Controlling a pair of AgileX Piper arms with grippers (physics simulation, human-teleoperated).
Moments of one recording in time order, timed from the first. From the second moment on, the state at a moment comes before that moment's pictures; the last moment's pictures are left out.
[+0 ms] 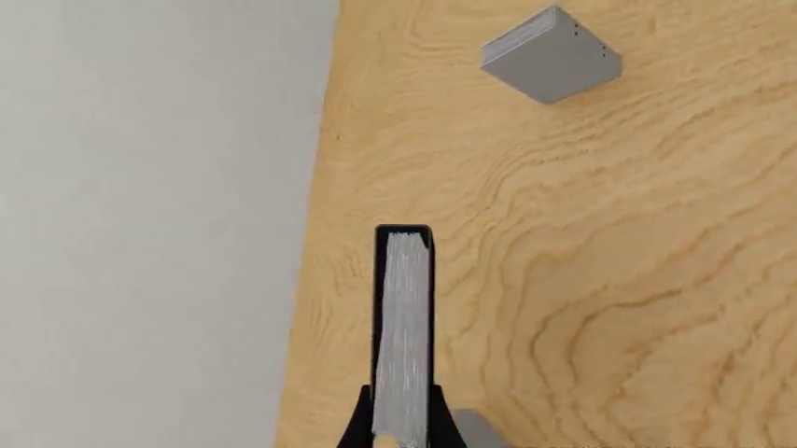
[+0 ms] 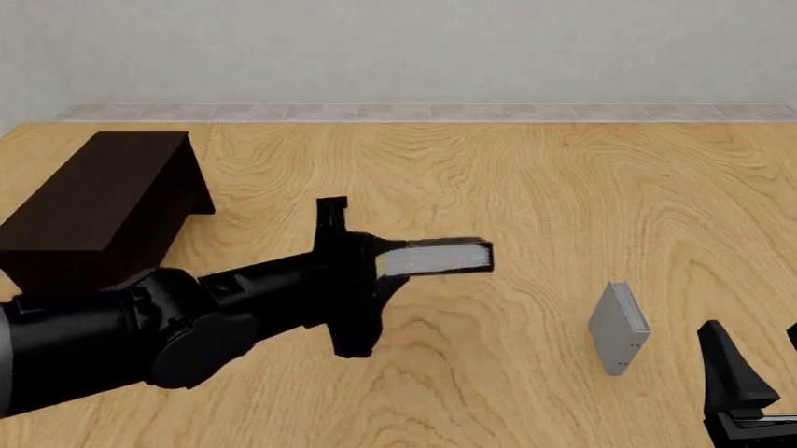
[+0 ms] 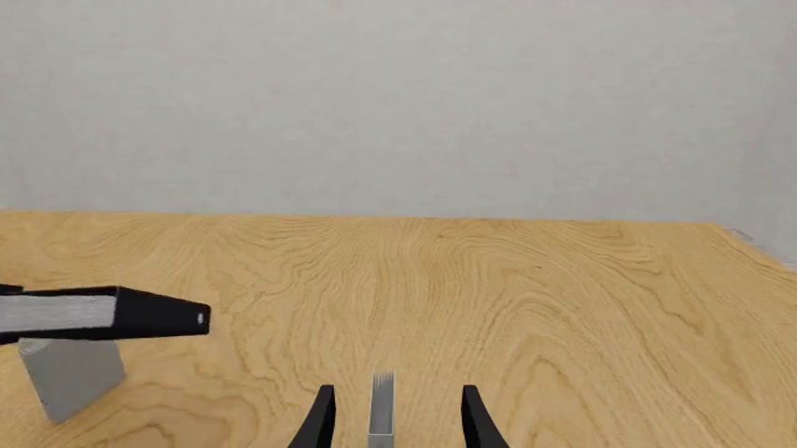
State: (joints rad) left arm -0.81 1.38 -0.74 -0.17 1.05; right arm 0.01 0.00 -0.01 0.00 -0.02
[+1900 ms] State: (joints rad) left arm -0.09 1.10 -0.70 -0.25 1.44; right arm 0.01 0.00 -0.01 0.00 -0.02
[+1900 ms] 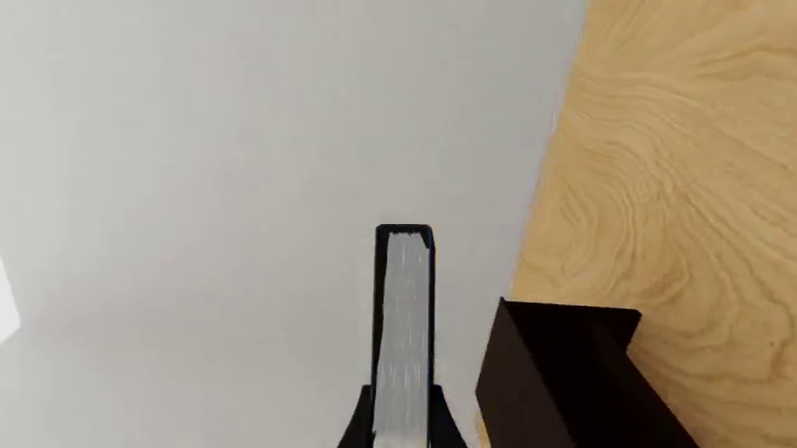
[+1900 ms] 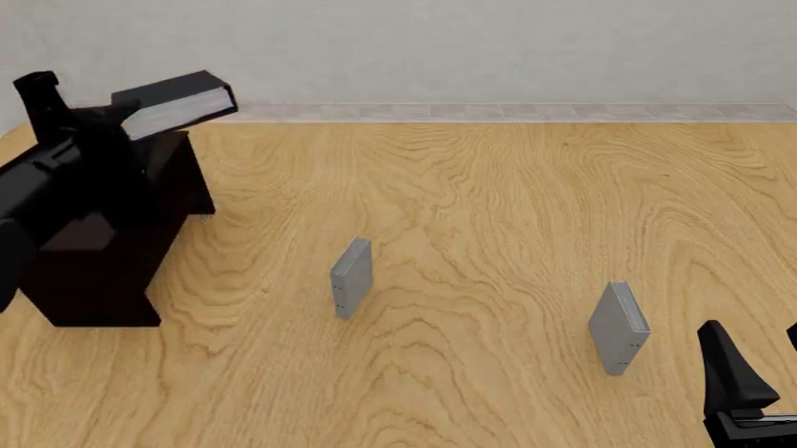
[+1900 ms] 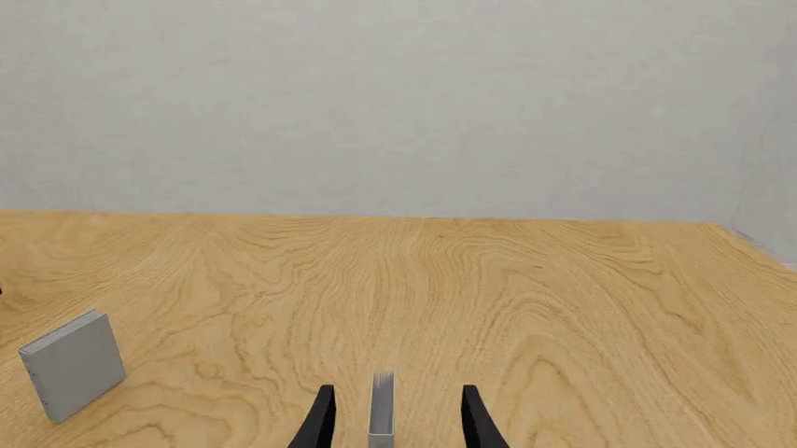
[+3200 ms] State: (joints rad) left arm 0.27 1.25 -0.56 -0.40 1.41; right arm 0.01 0.00 -0.01 0.00 -0.02
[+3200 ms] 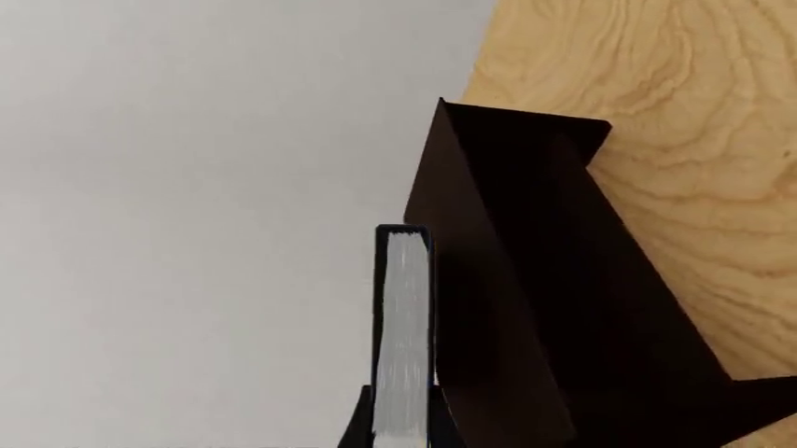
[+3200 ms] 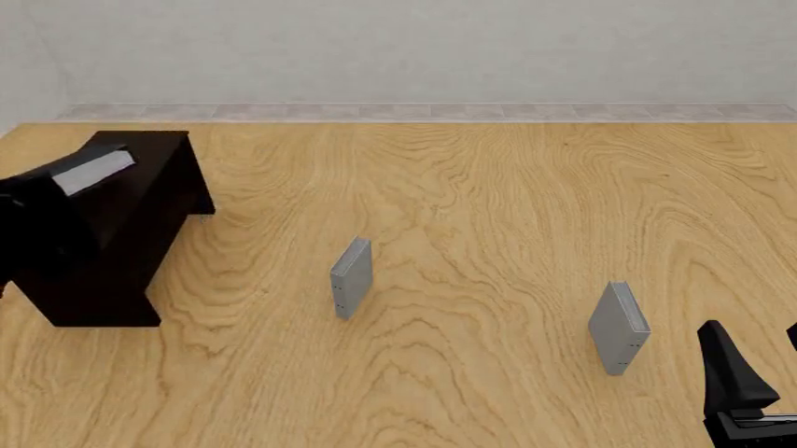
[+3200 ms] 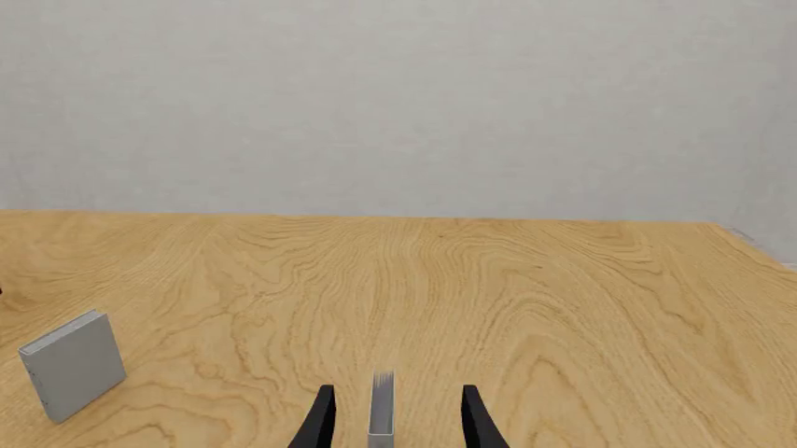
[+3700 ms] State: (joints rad) left arm 0.27 1.27 -0.53 -0.45 1.36; right arm 0.01 0.00 -0.01 0.00 -0.02
